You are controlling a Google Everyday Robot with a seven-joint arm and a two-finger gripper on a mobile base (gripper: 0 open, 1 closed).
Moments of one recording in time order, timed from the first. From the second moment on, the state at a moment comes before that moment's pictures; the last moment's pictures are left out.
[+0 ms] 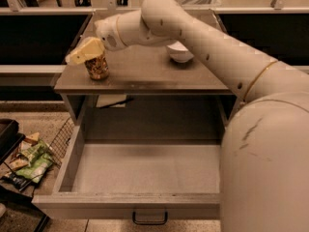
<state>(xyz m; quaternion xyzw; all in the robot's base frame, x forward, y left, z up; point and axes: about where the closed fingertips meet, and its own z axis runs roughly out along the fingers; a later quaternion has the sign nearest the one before) 0.702 0.198 0.922 -0.52 0.62 0.35 0.47</state>
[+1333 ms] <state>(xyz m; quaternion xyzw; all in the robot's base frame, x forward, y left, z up) 0.612 0.037 1.174 -0.44 0.66 0.13 0.60</state>
